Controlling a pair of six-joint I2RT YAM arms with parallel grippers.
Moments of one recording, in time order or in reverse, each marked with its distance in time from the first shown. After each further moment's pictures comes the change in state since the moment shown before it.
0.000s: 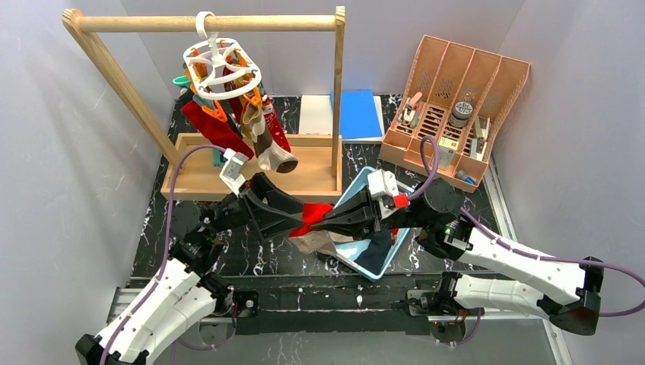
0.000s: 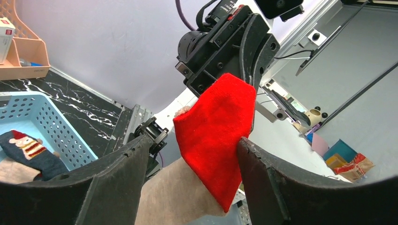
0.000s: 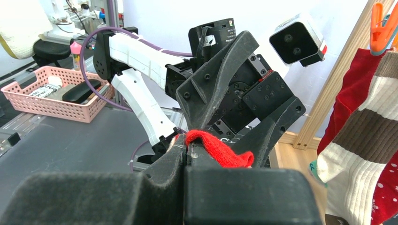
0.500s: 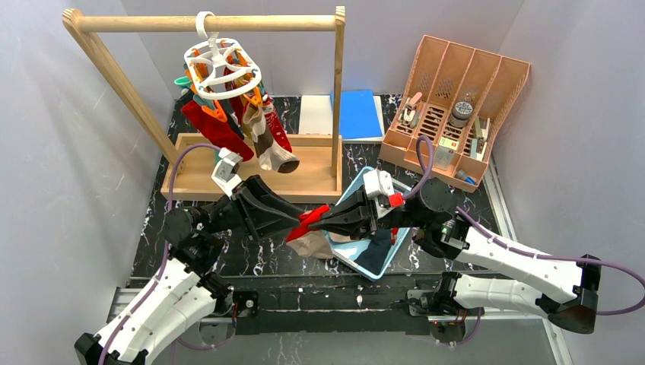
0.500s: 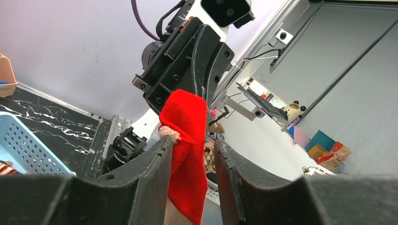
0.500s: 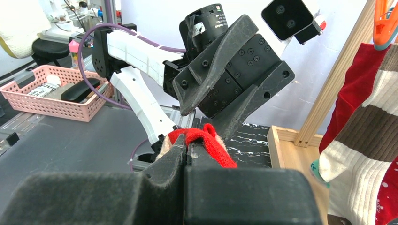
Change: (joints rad) left arm -0.013 0.005 0.006 0.157 0.027 -0.113; right arm 0.000 0.022 0.000 0.011 0.004 0.002
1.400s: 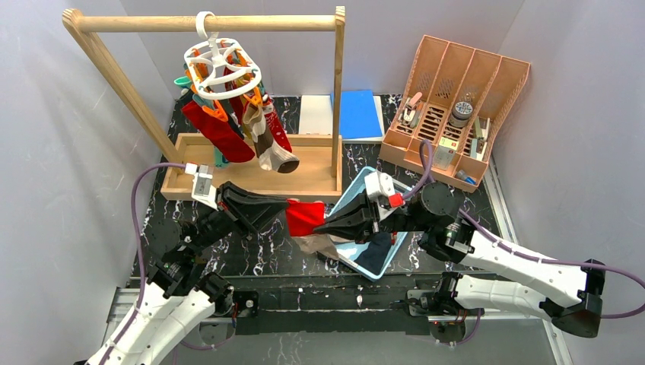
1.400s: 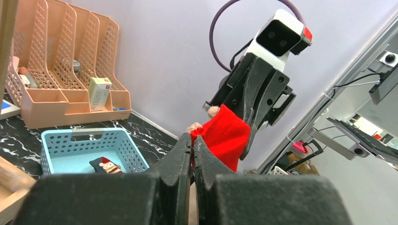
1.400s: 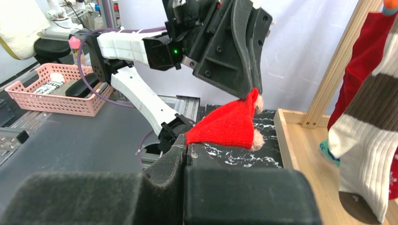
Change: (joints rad) left arm -0.002 -0.211 0.039 -0.446 -0.329 0.410; right arm 0.000 -0.051 -0.040 -0.051 0.023 0.031
